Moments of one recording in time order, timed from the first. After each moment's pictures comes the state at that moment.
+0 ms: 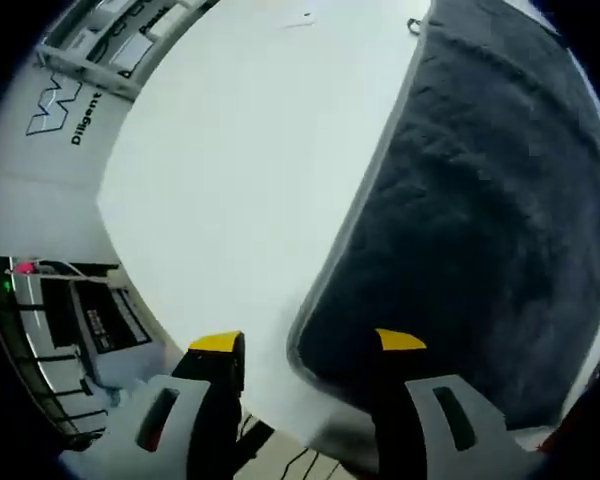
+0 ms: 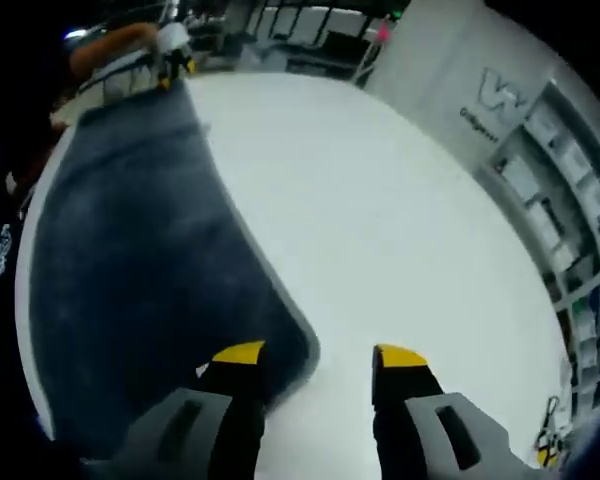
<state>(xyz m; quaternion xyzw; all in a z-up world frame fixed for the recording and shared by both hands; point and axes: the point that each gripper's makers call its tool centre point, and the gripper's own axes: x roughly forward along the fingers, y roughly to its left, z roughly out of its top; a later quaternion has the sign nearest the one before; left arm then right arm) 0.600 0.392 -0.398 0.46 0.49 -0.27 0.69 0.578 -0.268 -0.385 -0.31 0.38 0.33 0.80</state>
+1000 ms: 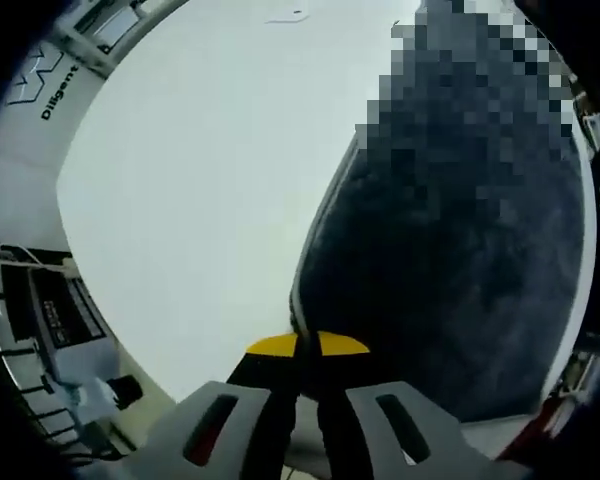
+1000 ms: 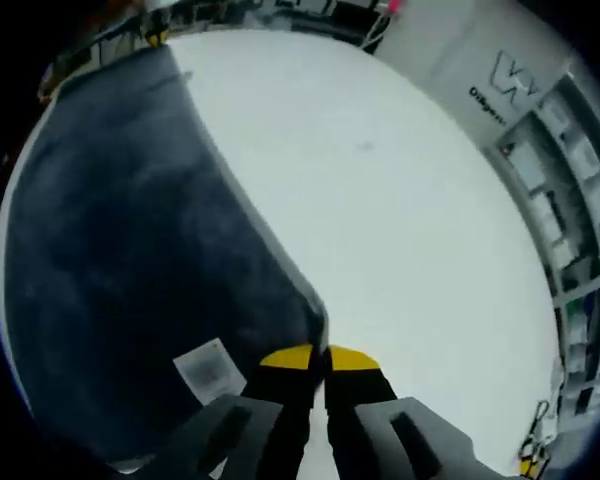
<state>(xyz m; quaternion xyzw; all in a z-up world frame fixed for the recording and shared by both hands) 0.583 0.359 -0.412 0.39 0.55 -0.32 0.67 0.623 -0.312 -0.423 -0.37 0.41 0.30 0.77</state>
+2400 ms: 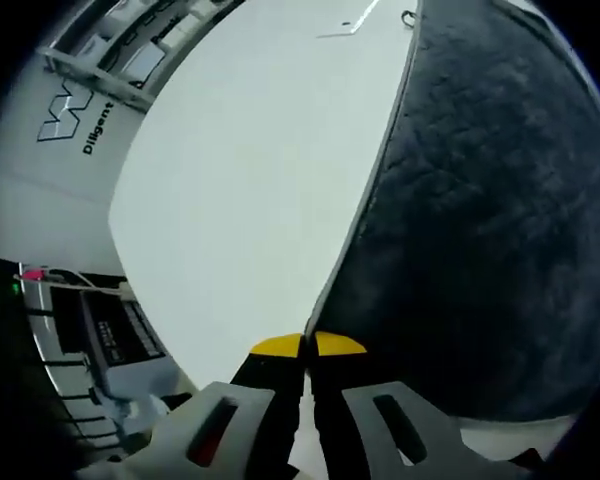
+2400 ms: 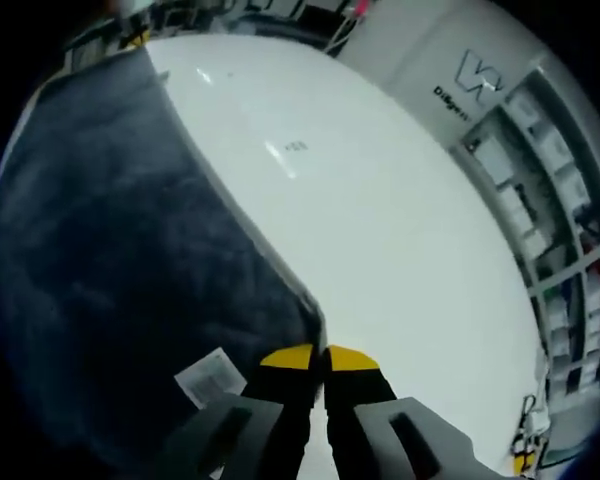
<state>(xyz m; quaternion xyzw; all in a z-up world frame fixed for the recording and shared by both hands) 0.640 0.354 -0.411 0.47 0.45 -0.26 0.71 0.650 -0.311 -0.421 -0.37 0.38 0.24 0.81</state>
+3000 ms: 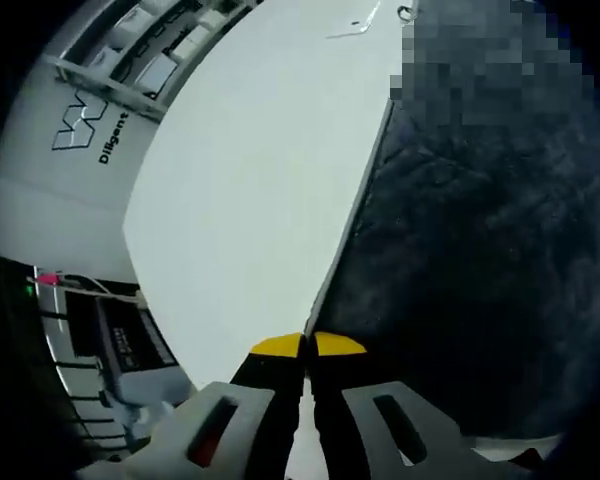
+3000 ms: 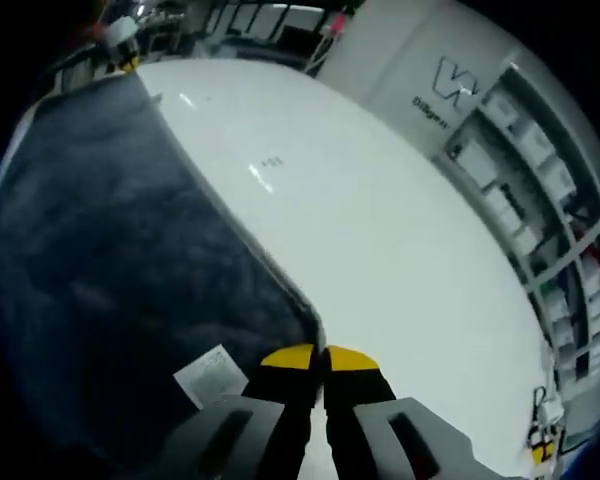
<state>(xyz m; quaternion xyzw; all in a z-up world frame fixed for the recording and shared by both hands) 0.667 0.357 -0.414 0.49 0.40 -0.24 0.74 0.639 -0.304 -0.424 -0.33 0.33 0.23 0.85</state>
